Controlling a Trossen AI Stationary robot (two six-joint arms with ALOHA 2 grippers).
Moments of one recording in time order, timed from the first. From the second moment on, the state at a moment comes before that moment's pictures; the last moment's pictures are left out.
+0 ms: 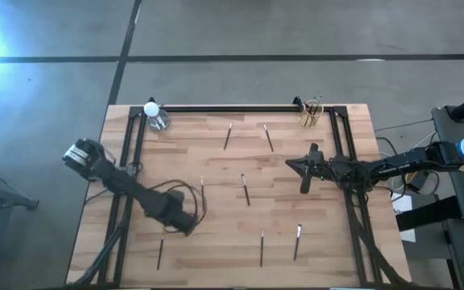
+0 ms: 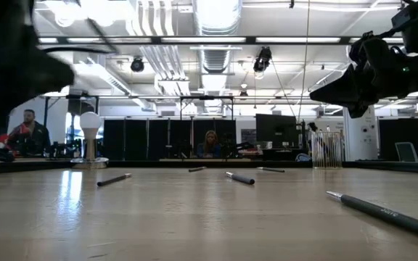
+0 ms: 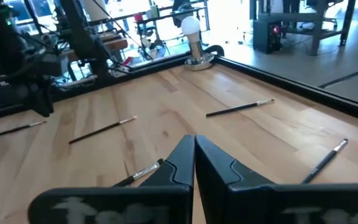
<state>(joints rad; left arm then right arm) -0.54 1.56 0.96 -0.92 0.02 -1.87 0.02 0.83 0.01 0.69 0.34 0.26</state>
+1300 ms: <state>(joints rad) -0.64 1.57 0.85 -0.82 0.17 -2.15 0.02 0.83 0.01 0.69 0.34 0.24</state>
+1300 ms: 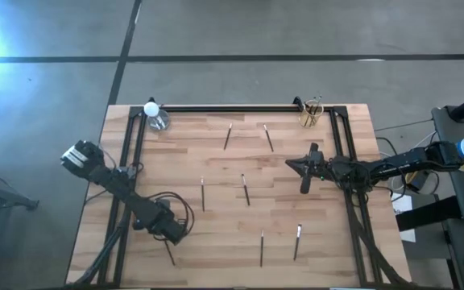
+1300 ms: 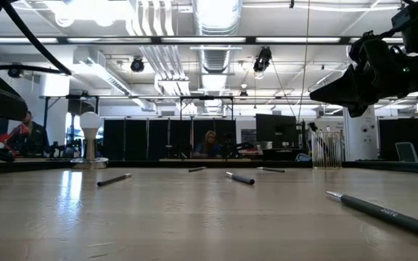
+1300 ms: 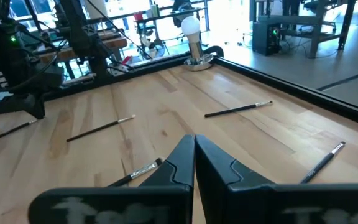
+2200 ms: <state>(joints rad) -0.64 1.55 0.81 -0.78 0.12 -2.11 0.02 0.83 0.01 0.69 0.34 0.23</state>
